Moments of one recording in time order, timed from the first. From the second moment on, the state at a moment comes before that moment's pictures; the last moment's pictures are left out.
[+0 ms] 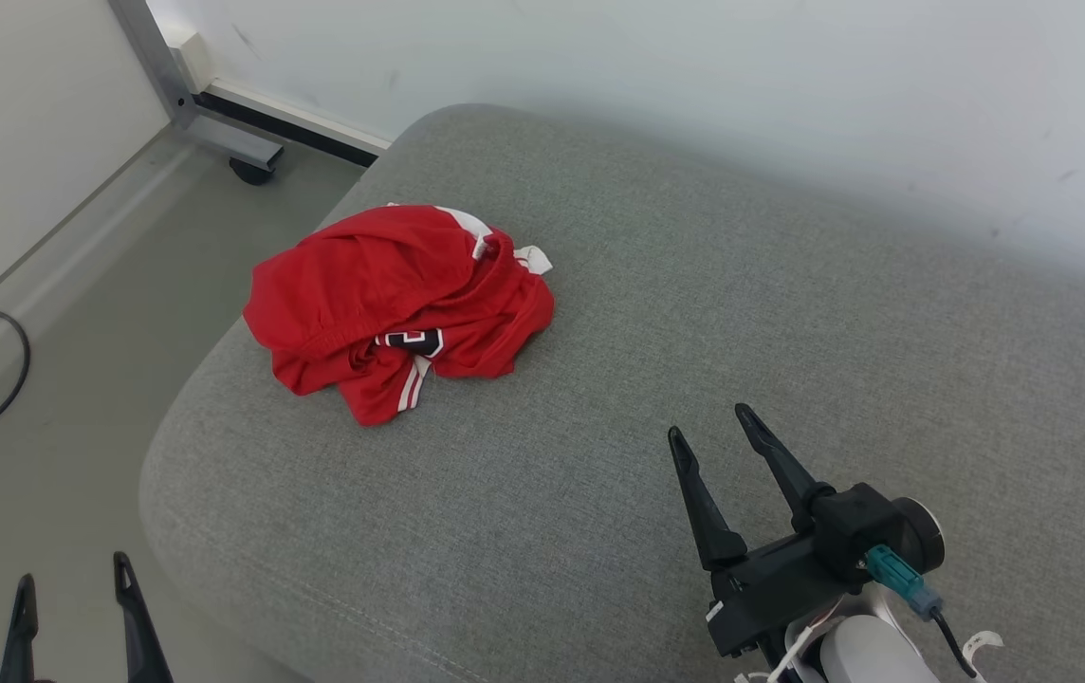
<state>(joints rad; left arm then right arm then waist) 0.09 0.06 0.18 0.03 -0.04 0.05 -0.26 -0.26 -0.09 0.23 0.35 0.12 0.13 -0.26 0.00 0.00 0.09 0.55</state>
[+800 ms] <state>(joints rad) -0.09 0.08 0.20 0.21 -0.06 -0.07 -0.26 -0.19 -0.14 0.12 0.31 0.10 0.13 -0.26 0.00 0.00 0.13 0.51</state>
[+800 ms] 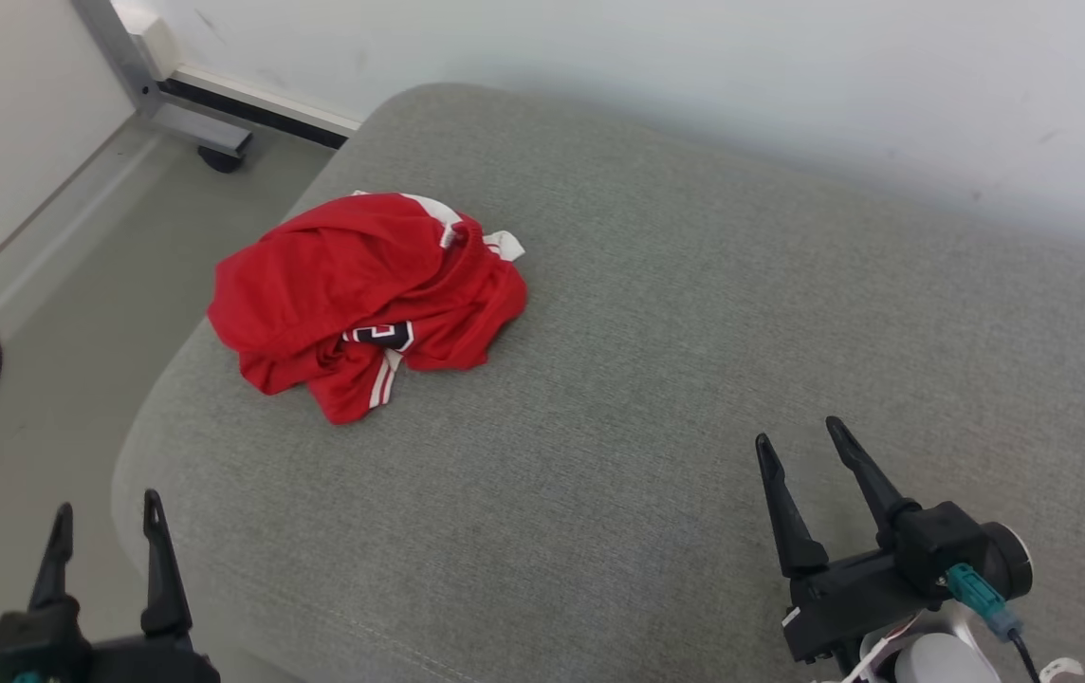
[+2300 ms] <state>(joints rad) -0.87 0.38 0.04 1.06 -0.32 -0.10 -0.20 -0.35 -0.25 0.15 0.20 0.10 0.13 -0.27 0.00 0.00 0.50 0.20</state>
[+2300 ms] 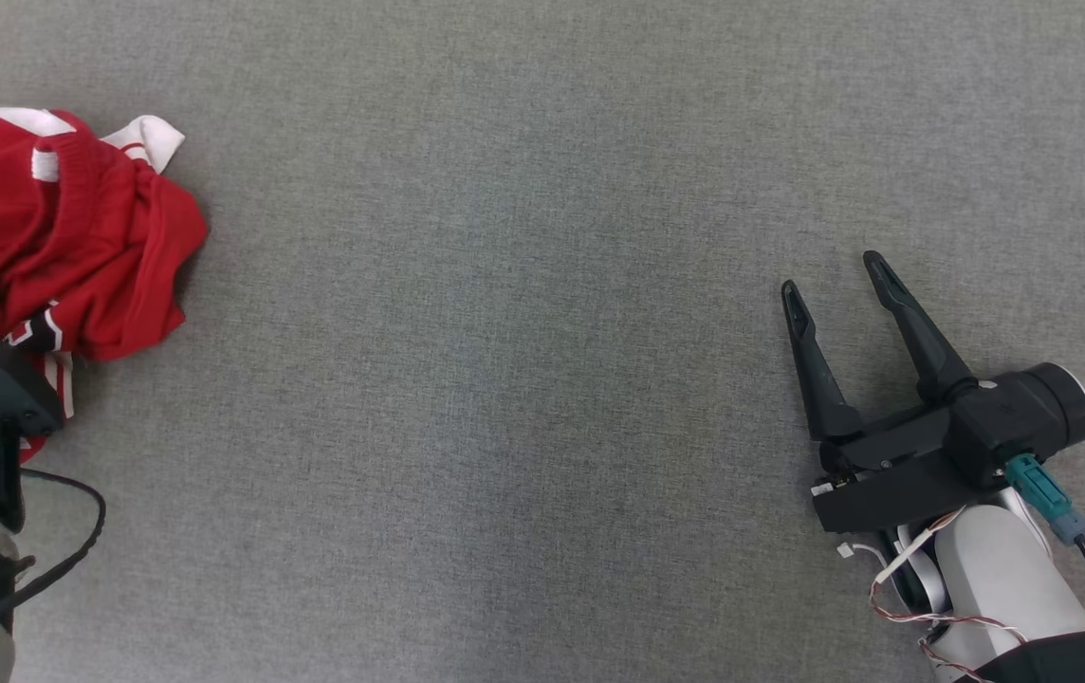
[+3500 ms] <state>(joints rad) -0.82 0.11 -0.26 0.66 -0.25 -0.13 -0.26 -0.30 -0.08 0.12 0.31 0.16 0.13 -0.26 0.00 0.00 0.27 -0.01</state>
